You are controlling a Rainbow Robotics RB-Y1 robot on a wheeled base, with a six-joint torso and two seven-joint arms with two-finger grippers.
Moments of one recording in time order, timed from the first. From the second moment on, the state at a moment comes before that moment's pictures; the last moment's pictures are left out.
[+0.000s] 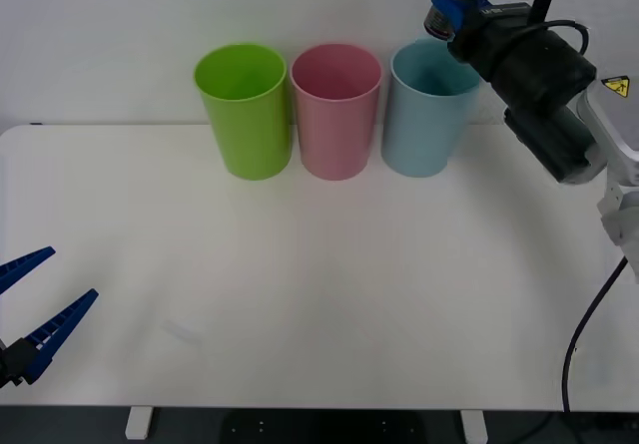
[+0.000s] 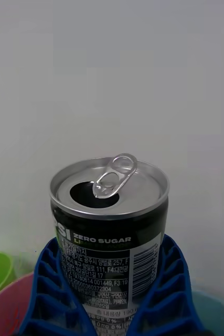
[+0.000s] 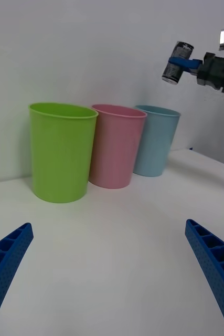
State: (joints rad) right arm -0.71 -0.49 0.12 -1.24 1.15 -0.25 -0.31; left arm 0.35 0.40 0.52 -1.66 -0.96 -1.22 0.00
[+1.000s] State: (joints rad) right arm -0.83 -0.43 0.12 -1.02 1.20 -0.16 -0.19; left arm 0.35 0.40 0.52 -1.66 -0.96 -1.22 0.00
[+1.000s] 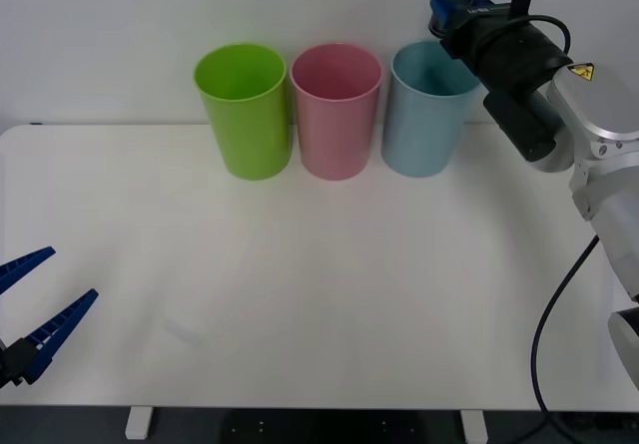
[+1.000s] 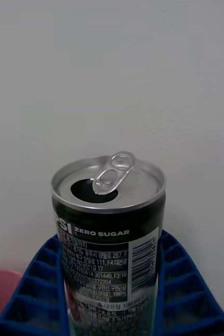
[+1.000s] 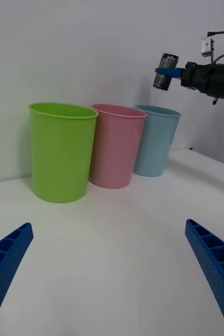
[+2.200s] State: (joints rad) right arm -0.54 -0.52 0.12 -1.38 1.16 -0.26 -0.13; left arm 0.35 0.40 0.52 -1.66 -0.96 -1.22 0.00
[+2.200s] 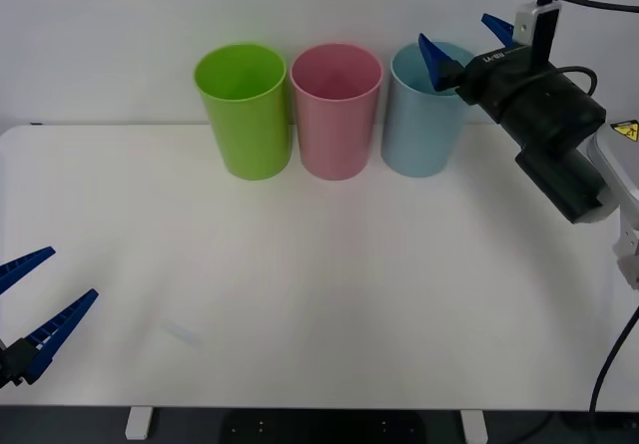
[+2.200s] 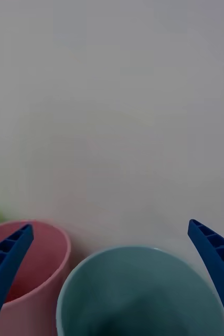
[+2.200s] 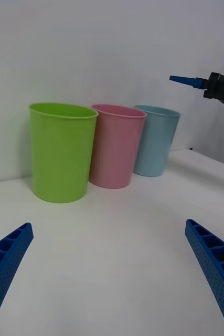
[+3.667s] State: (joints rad) right arm 0.13 -0.60 -0.23 -1.75 1.11 -1.00 0.15; left arm 0.35 0.40 0.52 -1.66 -0.96 -1.22 0.00
